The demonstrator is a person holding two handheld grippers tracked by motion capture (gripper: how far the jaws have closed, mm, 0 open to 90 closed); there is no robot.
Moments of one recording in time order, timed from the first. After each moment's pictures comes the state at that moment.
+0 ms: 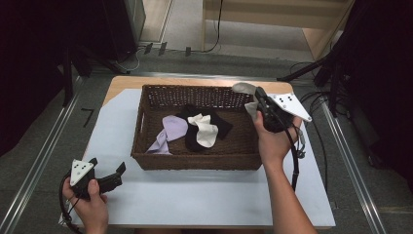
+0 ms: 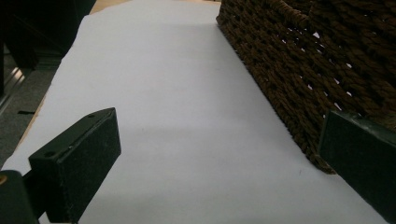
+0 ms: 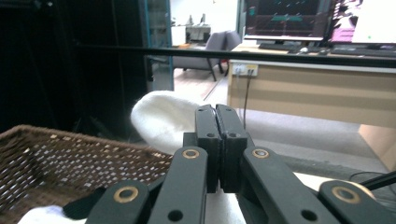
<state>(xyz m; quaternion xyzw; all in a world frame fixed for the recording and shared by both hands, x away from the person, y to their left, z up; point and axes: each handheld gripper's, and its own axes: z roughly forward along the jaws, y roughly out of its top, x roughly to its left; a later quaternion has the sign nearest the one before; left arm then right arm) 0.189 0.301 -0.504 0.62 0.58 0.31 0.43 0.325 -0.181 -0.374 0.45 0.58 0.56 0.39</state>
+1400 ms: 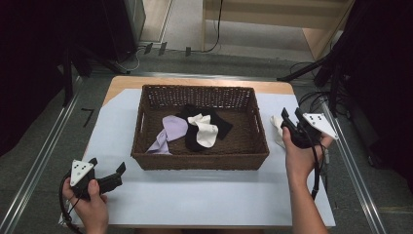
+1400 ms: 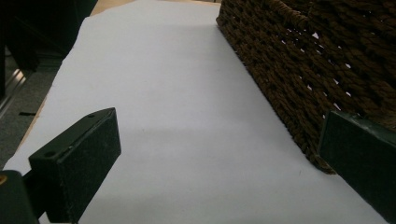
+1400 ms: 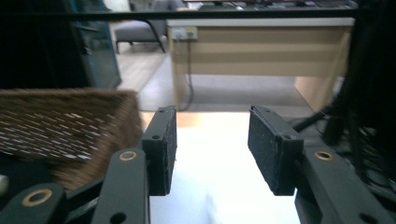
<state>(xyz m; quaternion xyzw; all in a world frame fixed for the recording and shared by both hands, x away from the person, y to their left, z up) 0.188 0.301 -0.504 0.62 0.58 0.31 0.43 0.314 -0.258 -0.427 0.55 0.56 0.48 0.40</state>
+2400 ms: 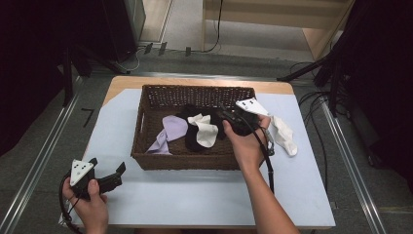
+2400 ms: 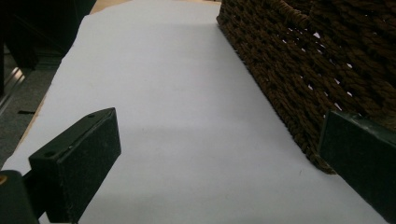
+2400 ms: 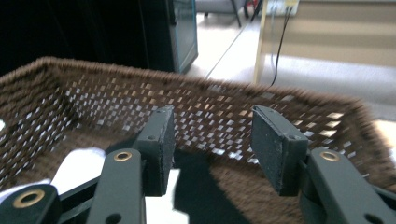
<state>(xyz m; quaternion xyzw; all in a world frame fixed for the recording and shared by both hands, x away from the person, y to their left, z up) 0.189 0.301 -0.504 0.62 0.58 0.31 0.43 0.344 -0.112 -0.422 0.48 0.66 0.50 0.29</state>
